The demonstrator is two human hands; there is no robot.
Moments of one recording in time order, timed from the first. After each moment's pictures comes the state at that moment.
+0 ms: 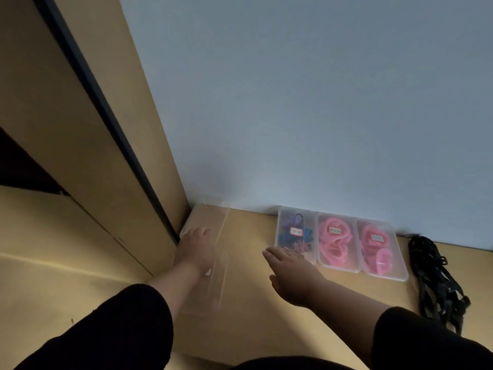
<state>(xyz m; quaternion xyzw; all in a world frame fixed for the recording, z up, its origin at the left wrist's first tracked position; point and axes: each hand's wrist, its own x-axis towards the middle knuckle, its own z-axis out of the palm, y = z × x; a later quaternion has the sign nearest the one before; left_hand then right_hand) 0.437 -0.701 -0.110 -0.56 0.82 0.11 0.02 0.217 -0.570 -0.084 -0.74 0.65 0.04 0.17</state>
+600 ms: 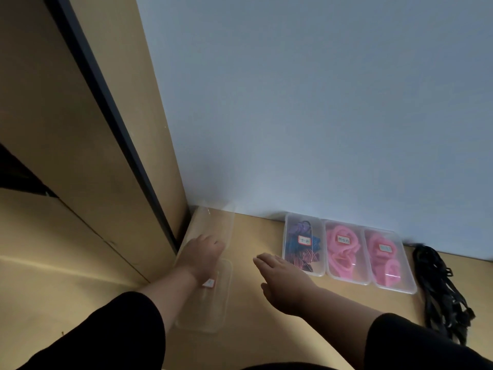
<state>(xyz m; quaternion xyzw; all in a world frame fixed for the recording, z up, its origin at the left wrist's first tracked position) 0.454 -0.731 -0.133 -0.40 0.91 0.06 0.02 0.246 -0.604 -0.102 -0.76 0.63 0.05 0.18</state>
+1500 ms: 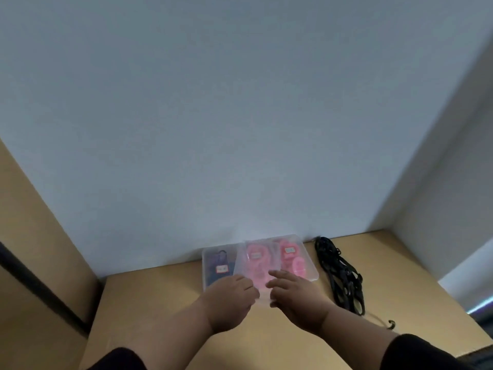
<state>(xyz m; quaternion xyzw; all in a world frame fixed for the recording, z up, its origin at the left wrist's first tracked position) 0.274 -0.626 -0.067 0.04 0.99 0.04 -0.10 0.100 -0.463 -0.057 -0.72 0.70 -0.02 -0.02</state>
